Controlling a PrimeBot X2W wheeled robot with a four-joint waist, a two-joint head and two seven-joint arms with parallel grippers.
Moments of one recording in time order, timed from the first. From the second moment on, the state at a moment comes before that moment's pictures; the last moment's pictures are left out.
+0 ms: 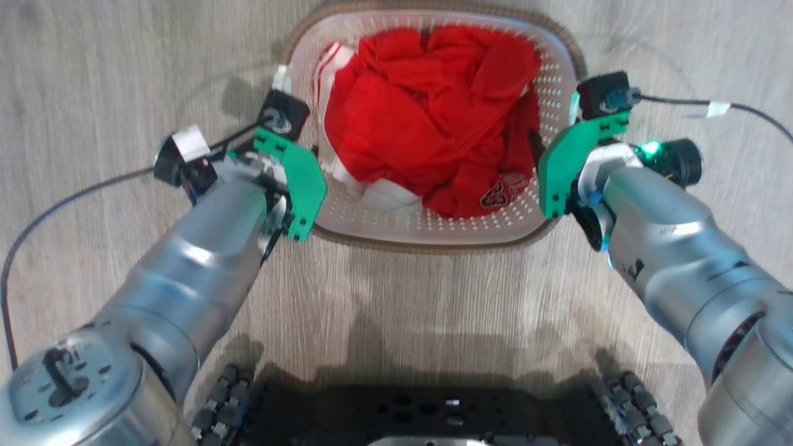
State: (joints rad) left arm -1.06 0.03 -1.28 1.23 -0.88 0.01 -0.05; right arm -1.11 -0.09 1.25 1.29 1.18 0.12 -0.13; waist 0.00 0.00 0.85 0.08
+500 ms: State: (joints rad) left arm -0.83 0.03 -1.28 1.25 -0.92 -0.03 -0.03; right arm -0.90 -0.07 1.23 1.29 1.19 0.12 -0.16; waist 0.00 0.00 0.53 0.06
